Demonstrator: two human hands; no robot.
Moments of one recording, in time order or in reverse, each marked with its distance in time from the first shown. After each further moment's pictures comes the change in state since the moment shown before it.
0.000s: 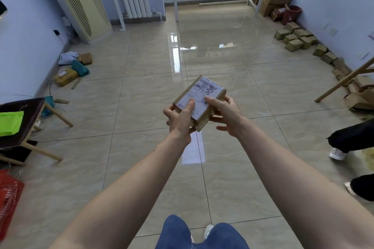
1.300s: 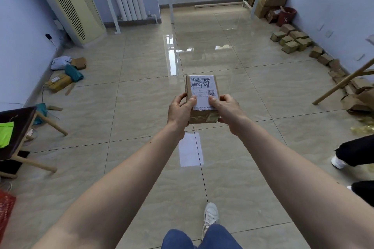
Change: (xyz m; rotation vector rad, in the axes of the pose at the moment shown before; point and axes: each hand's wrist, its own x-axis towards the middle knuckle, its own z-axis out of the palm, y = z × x) left_hand 0.054 0.050 0.010 0.197 -0.215 0.162; right_hand 0.055 -0.033 0.014 -0.077 0.073 -0.156
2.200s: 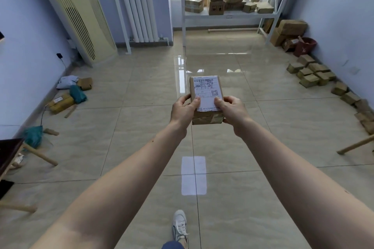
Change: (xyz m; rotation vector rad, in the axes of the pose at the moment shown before) left_hand 0.262 0.126 0.080 -0.042 0.038 0.142; right_hand 0.268 -0.139 -0.020 0.047 -0.031 -0.116
